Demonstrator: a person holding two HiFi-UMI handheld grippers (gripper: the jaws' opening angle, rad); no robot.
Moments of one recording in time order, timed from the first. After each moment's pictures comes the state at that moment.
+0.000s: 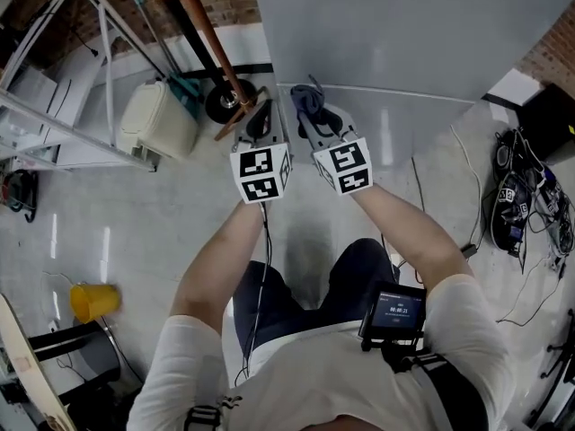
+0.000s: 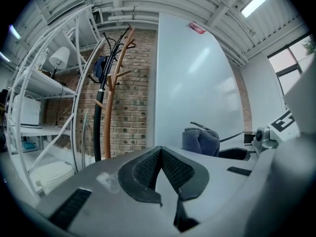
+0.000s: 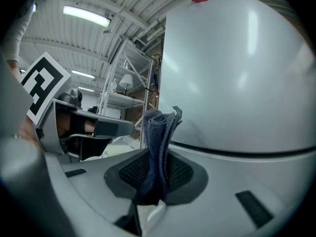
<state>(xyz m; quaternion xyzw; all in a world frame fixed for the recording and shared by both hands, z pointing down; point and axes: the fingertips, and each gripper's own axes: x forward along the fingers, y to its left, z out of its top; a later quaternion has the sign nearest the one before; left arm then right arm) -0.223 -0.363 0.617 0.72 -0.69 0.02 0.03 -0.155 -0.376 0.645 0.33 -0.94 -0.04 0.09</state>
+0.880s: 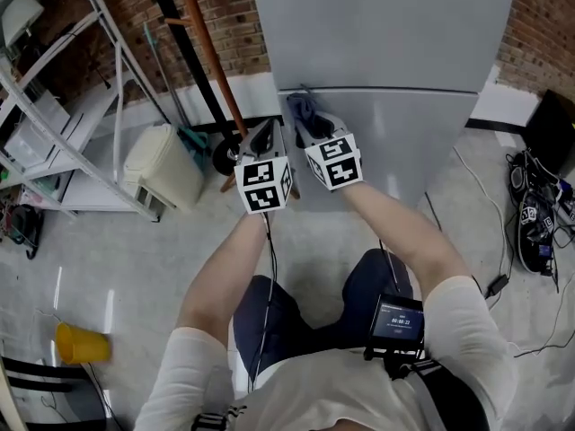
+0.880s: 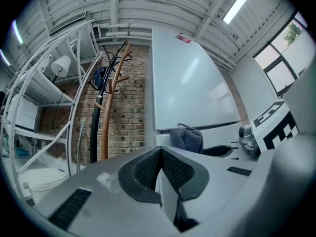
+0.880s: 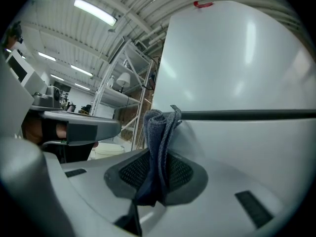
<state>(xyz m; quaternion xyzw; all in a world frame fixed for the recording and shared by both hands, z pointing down) -0.226 -0.364 0.679 0.73 -0.68 -0.02 -0.05 -0.174 -0.409 0.705 0.37 -0.92 -0.08 0.06</state>
